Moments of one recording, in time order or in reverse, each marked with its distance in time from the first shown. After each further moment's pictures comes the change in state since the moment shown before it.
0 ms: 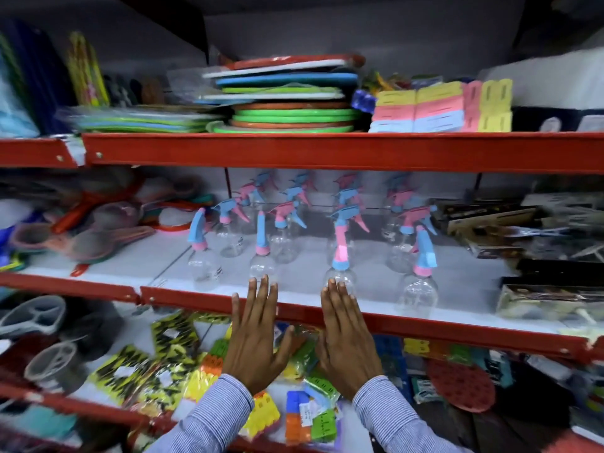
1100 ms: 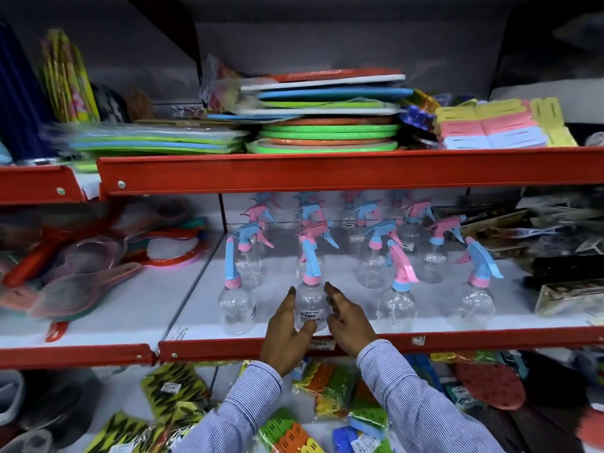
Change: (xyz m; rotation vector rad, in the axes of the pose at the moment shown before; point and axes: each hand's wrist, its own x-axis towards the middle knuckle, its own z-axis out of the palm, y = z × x) left_hand 0.075 -0.104 -0.014 -0.739 -0.206 -0.147; right_hand 0.125 -0.080 0.053 0.606 -0.147 0.493
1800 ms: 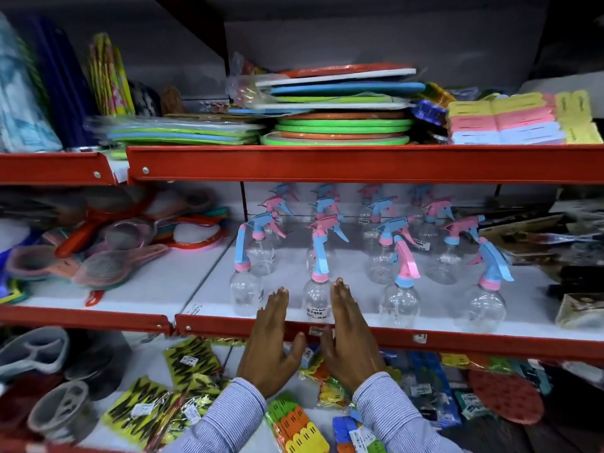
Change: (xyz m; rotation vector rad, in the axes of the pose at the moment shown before) left_hand -0.053 -0.017 -0.007 0.393 0.081 0.130; right_hand -0.054 0.014 0.008 -0.397 0.136 -0.329
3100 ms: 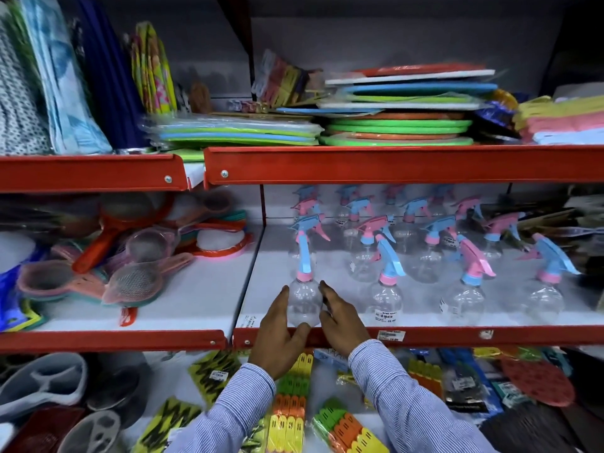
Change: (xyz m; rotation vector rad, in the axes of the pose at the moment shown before) left_hand 0.024 -0.098 -0.081 -0.334 0.002 -0.039; right_hand 0.078 -0.101 0.086 0.365 -0.139 0.268
